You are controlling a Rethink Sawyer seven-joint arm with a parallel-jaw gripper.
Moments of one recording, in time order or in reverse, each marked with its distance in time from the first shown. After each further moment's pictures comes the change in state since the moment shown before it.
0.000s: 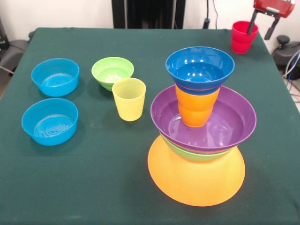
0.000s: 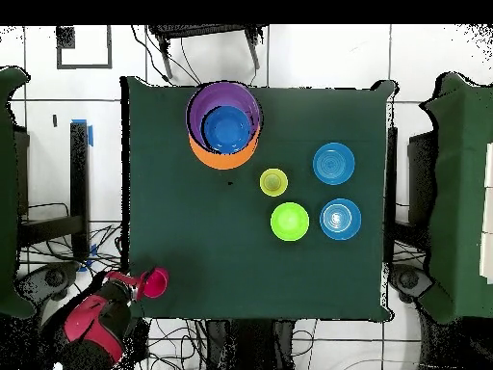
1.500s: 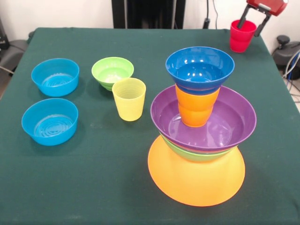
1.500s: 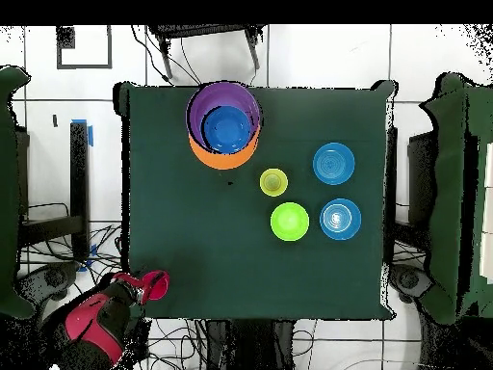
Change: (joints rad) arm 0.010 0.012 -0.047 -0.021 0.000 0.129 0.000
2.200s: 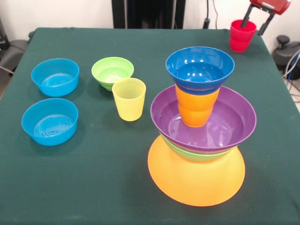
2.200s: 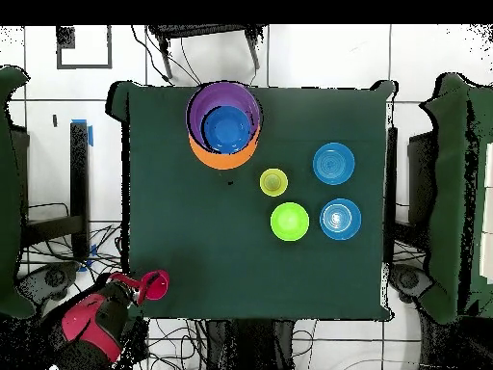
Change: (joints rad) arm -0.005 -0.020 0.020 0.000 0.012 0.008 0.000
